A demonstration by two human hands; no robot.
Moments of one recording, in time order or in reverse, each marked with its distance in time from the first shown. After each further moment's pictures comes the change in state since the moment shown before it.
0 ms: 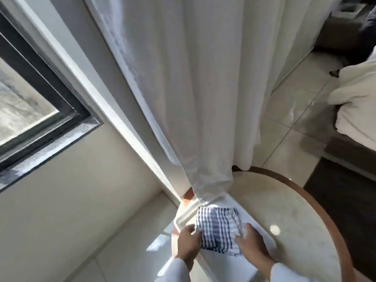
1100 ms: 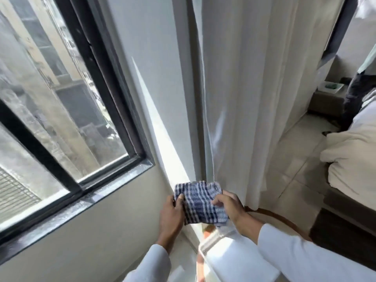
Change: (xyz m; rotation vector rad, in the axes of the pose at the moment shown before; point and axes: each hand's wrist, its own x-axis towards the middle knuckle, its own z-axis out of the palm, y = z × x) left_hand -0.193 0.191 -0.226 -0.012 0.368 0.525; right_hand -0.220 -0.292 -0.144 0.667 -0.152 -0.383
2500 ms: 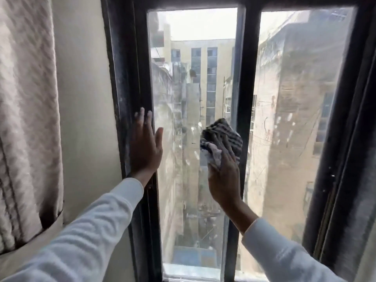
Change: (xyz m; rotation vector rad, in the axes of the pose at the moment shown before) left_hand 0.094 0.172 -0.756 0.644 1.430 0.591; right_hand -0.094 -0.447 0.594 -0.051 -0.180 -1.616
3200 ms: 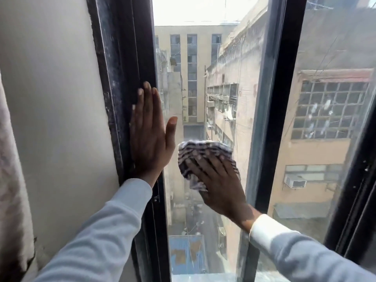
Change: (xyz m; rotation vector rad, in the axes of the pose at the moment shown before) left_hand 0.031 -0.034 0.033 0.052 0.028 0.182; right_hand -0.017 0.070 0.095 -0.809 -0.302 -0.508
